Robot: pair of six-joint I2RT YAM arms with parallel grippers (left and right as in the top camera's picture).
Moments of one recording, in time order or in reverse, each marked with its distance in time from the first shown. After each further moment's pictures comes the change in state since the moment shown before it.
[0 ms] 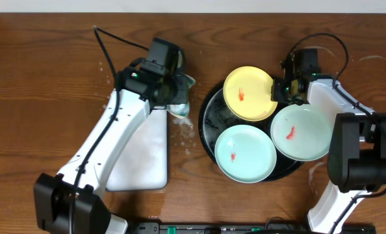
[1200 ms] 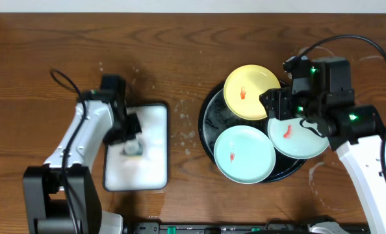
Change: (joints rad) left arm 0.372 -0.009 -0.338 -0.143 -0.048 0.008; right arm 0.151 -0.694 -0.028 -0.366 -0.104 -0.015
